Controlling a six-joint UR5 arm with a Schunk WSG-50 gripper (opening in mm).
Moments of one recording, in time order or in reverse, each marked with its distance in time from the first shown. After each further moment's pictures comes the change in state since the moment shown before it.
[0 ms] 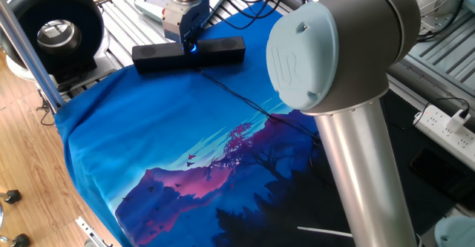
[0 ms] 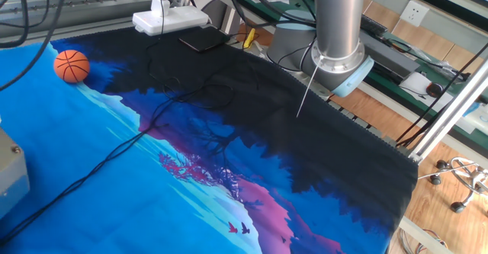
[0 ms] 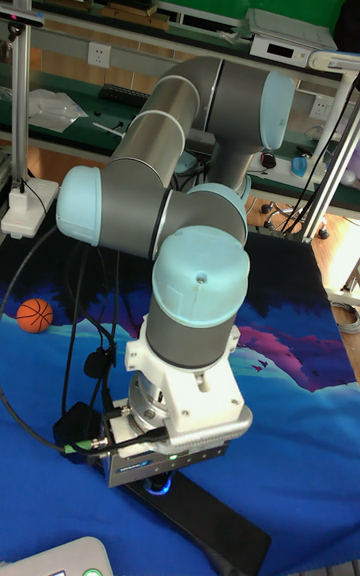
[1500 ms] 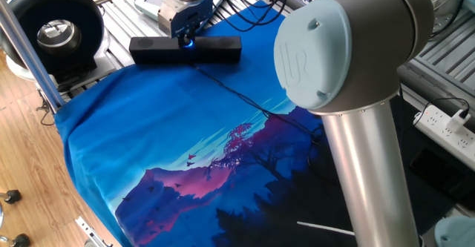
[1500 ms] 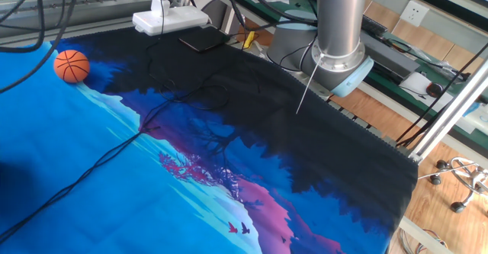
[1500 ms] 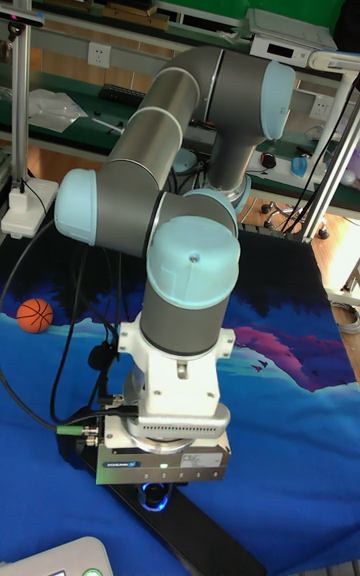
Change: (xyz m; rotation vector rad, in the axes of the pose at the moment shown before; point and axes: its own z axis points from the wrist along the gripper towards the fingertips) arm -0.014 -0.010 0.001 0.021 -0.096 0.209
